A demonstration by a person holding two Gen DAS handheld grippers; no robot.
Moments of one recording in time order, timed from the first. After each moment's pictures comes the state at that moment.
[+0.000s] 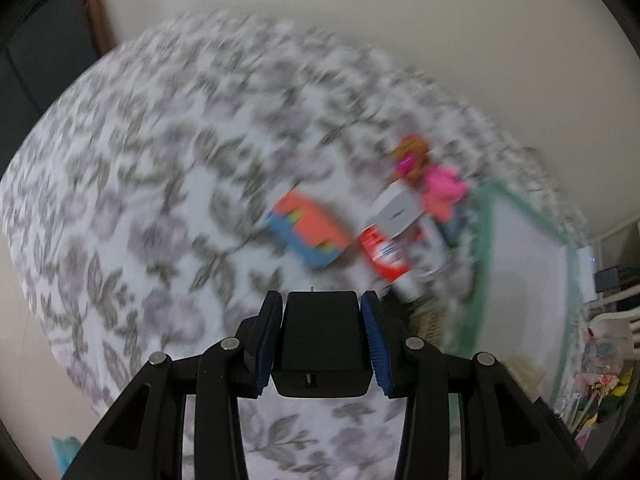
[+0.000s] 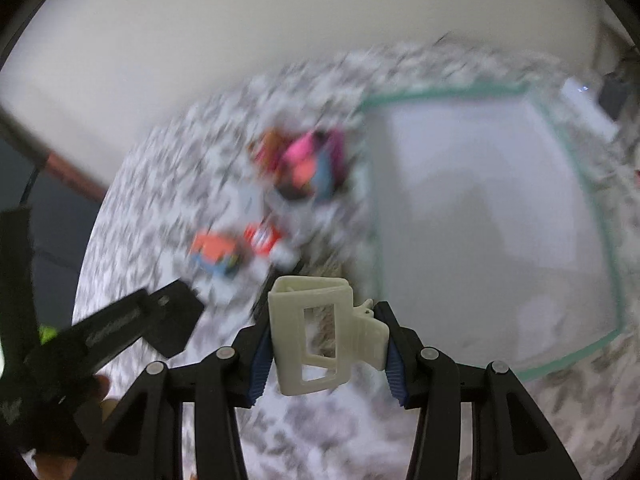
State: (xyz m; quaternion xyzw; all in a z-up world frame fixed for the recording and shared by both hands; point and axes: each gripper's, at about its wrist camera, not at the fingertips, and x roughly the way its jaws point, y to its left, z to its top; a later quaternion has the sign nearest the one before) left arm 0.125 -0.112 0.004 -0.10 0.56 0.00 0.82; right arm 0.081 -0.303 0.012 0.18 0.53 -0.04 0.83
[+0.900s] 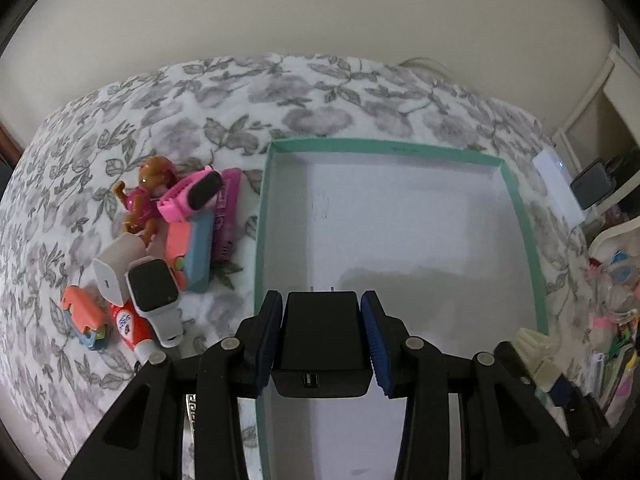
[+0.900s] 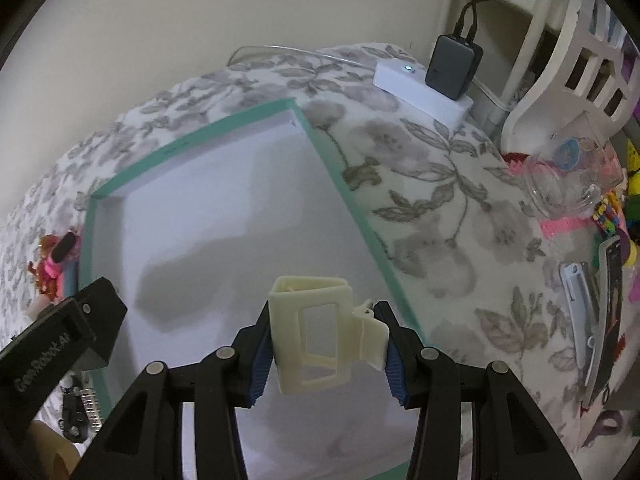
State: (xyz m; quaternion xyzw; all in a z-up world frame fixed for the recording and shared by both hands) left arm 0.172 -0.330 -0.037 0.06 0.56 -0.11 0.82; right arm 0.090 -0.470 -0.027 0.14 0.53 -0.28 0.79
